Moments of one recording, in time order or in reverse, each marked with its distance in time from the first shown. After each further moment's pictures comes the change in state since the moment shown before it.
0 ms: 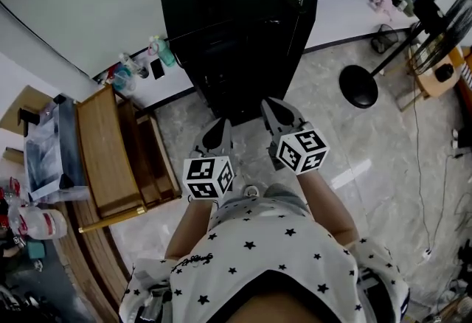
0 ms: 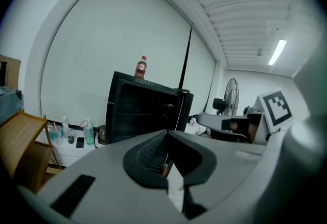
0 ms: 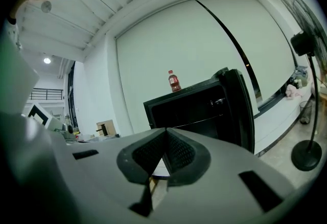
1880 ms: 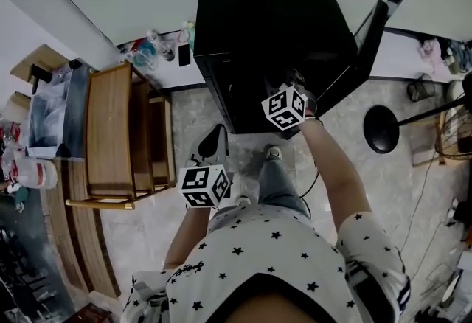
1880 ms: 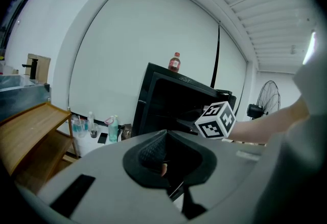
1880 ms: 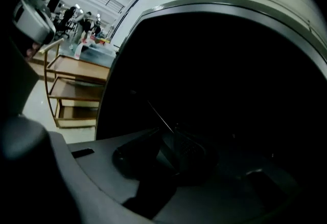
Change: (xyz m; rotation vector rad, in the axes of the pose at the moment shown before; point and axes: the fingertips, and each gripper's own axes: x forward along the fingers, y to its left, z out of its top) left arm 0.057 0.094 0.002 -0.129 -0.038 0.304; right arm 0.262 -0.094 -0.045 -0.974 0.314 0.135
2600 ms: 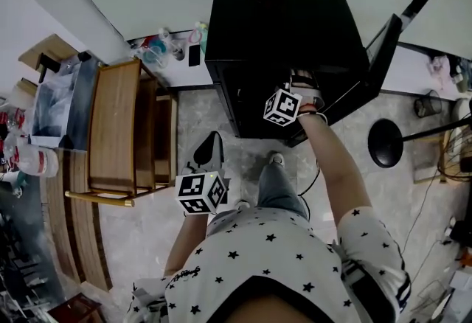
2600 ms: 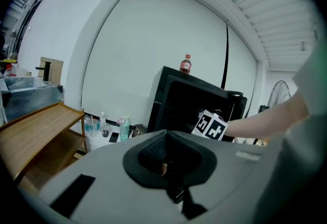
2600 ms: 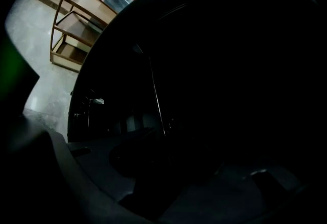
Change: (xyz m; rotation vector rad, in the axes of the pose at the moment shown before) left arm -0.013 0.028 -0.001 -0.027 -0.017 0.111; right arm 0.055 -0.012 -0.023 -0.530 0.169 -0.141
